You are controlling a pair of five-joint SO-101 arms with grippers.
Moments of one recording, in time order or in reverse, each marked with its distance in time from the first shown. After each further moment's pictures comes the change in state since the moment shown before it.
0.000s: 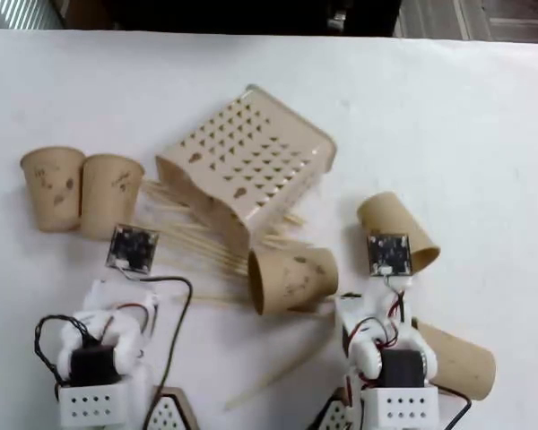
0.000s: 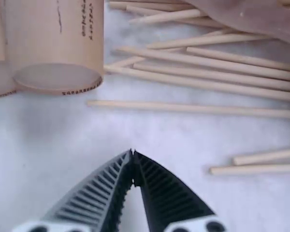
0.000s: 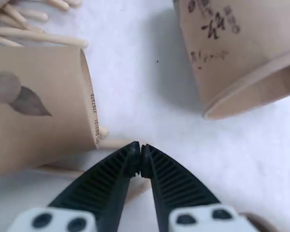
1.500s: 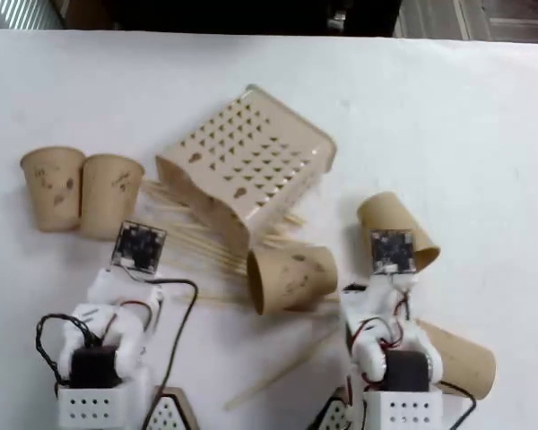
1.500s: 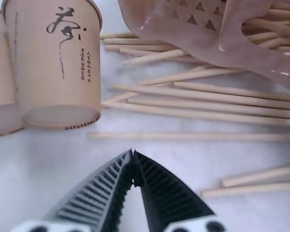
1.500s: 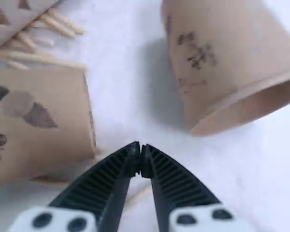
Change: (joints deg) left arm 3.7 0.2 -2.5 -4.2 -0.5; right arm 2.5 -0.1 -6.6 -0.9 3.9
